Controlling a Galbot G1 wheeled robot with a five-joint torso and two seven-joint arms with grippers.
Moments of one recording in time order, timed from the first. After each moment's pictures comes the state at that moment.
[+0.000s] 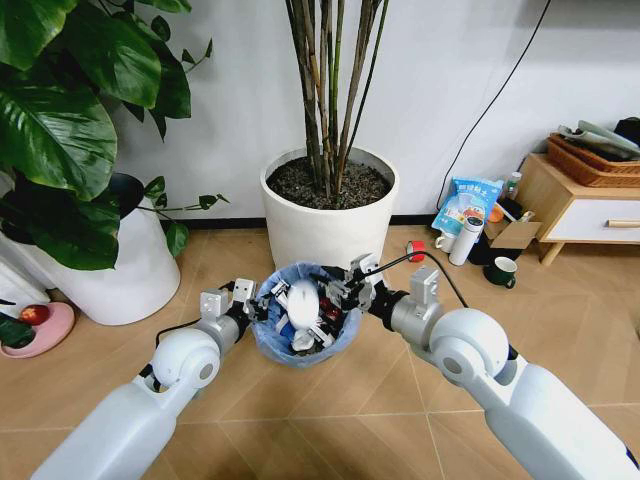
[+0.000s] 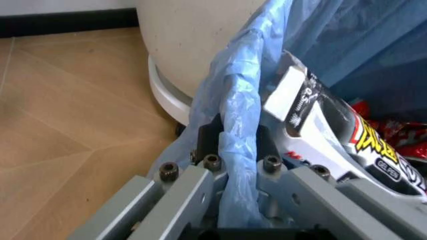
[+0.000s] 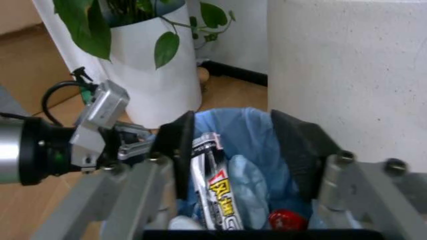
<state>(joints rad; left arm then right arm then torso) 0.98 -0.92 -0.08 -1.93 -0.83 0.54 -0.27 -0.92 0.96 0.06 2.12 0.77 -0.56 0.00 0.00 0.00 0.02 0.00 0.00</state>
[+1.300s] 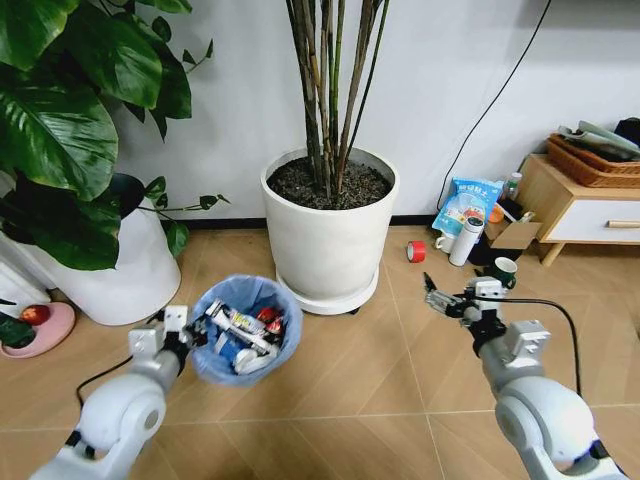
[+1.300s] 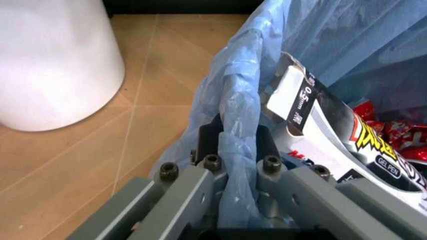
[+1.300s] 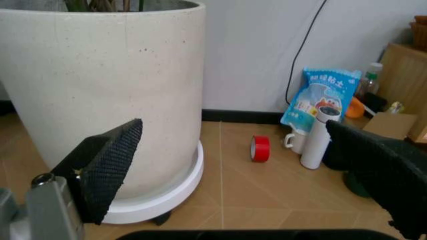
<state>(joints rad) 1.44 -1.02 -0.54 -2.15 -0.66 0.58 -0.31 -1.49 1.21 0.60 2.28 0.33 -0.39 0.15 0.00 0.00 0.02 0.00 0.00</state>
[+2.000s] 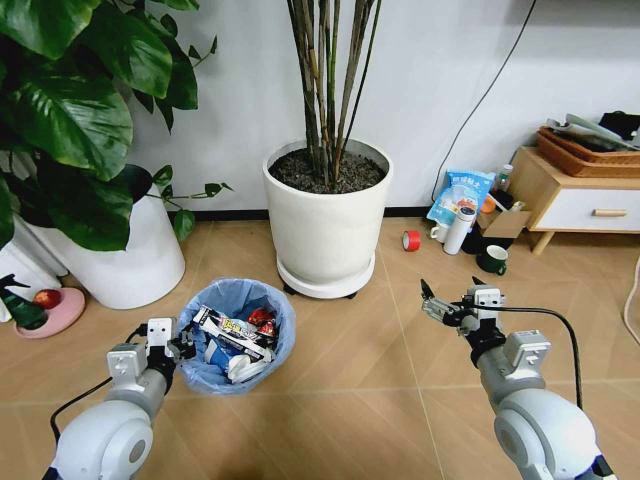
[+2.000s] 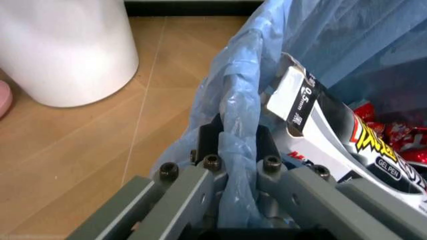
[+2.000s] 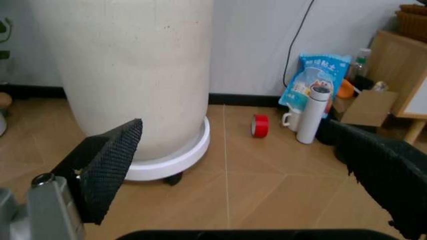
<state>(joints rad) 1.52 -1.06 -0.58 -2.22 -0.60 0.55 -0.30 -1.52 1.21 0.56 2.30 0.33 -0.38 0.17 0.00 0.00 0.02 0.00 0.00</state>
